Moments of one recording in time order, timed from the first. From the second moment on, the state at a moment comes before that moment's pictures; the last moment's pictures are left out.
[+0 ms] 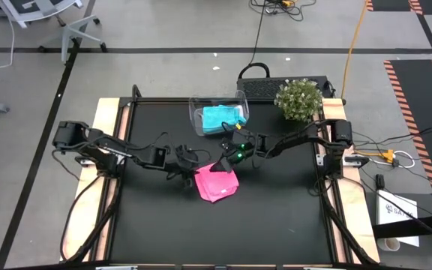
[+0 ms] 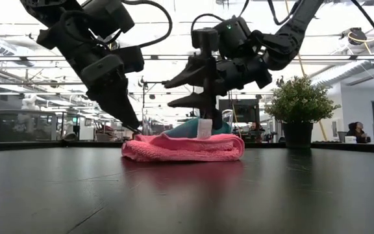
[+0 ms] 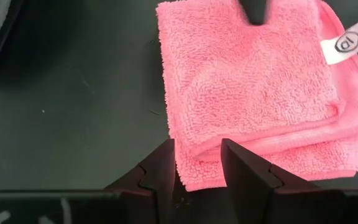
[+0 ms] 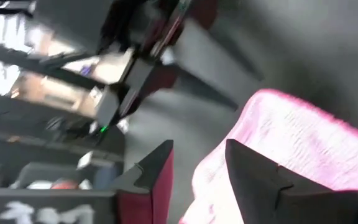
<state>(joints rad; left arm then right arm) -0.07 1.50 0.71 -0.10 -0.13 -0.29 -0.15 1.86 0.88 0.57 -0.53 0.88</state>
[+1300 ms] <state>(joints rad) -0.07 1.65 0.71 0.27 0.00 -0.32 -0.17 1.60 0.87 -0.23 -0.47 0.83</state>
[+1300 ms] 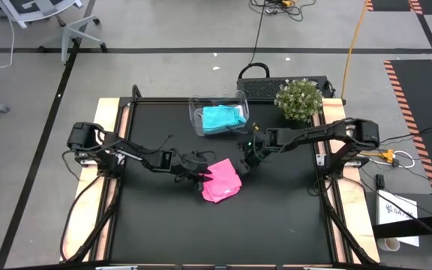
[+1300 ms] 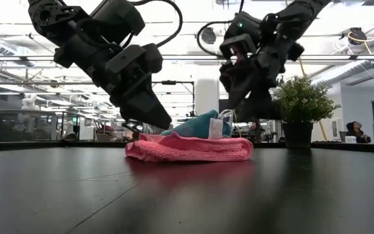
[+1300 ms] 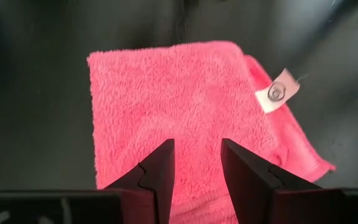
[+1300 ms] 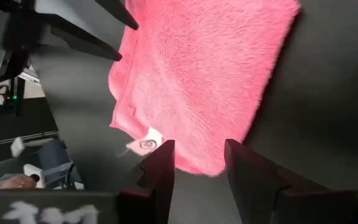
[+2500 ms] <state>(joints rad) -0.07 1.65 0.71 0.06 -0.03 -0.40 -0.13 1.84 0.82 0.18 -0.44 0.84</state>
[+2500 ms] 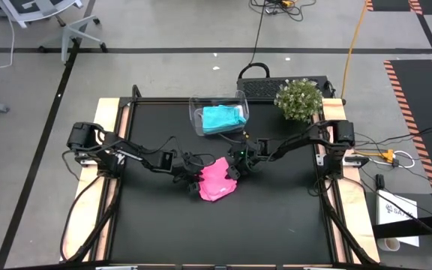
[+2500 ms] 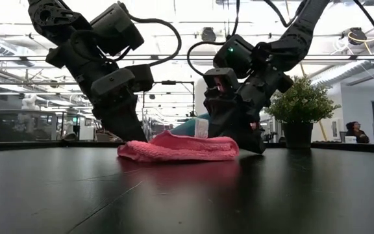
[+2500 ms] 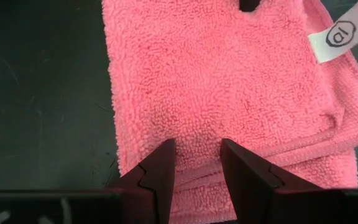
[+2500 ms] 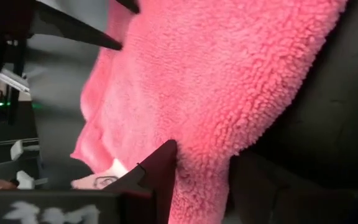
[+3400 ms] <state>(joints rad) -0.06 1.44 0.71 -0.30 0.02 -1.07 -0.13 1.88 0.83 0.25 -0.45 0.81</state>
